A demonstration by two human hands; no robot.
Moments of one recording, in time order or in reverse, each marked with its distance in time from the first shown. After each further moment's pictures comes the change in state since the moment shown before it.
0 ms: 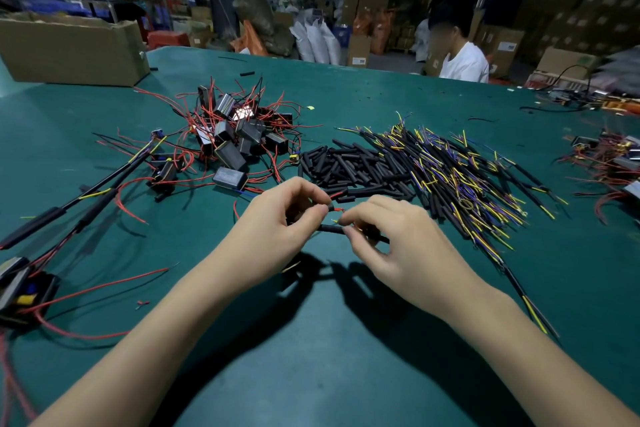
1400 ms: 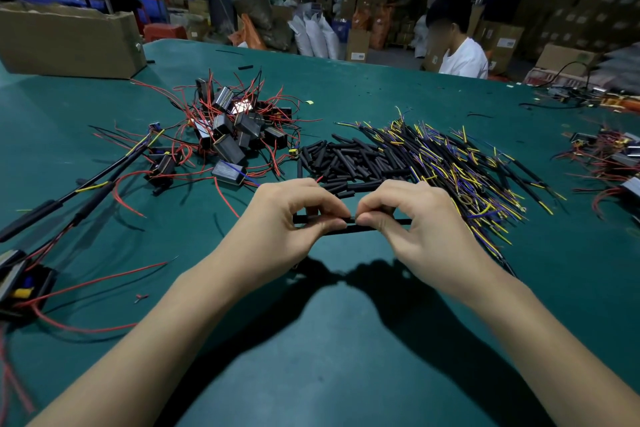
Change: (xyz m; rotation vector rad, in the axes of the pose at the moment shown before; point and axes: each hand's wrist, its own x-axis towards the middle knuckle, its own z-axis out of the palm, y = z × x) left_hand -0.002 0.006 0.001 0.168 -0.014 0.306; right_hand 0.003 0.009 -0.012 0.121 0.085 0.001
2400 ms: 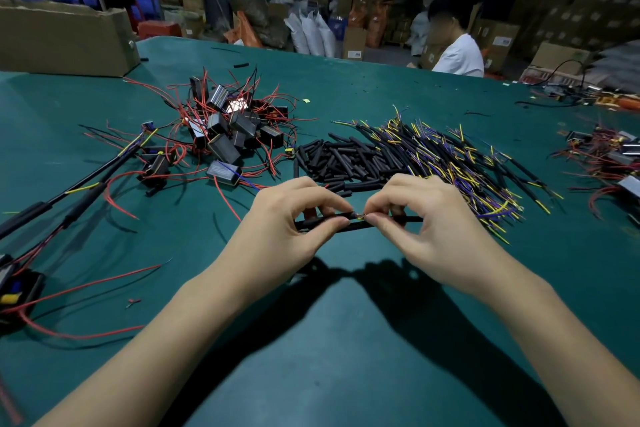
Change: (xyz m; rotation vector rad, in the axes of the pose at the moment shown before) left_hand -0.002 -0.001 0.007 0.051 0.067 0.010; right_hand -0.001 0.004 -0.014 -0.076 -0.078 -0.015
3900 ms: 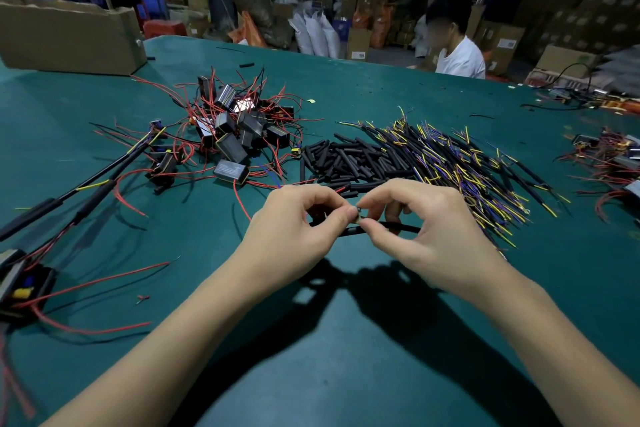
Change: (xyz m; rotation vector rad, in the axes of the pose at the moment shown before) left_hand 0.002 0.014 0.001 -0.114 -0.043 -0.341; right_hand 0.004 -0.011 0.008 0.116 0.059 -0.008
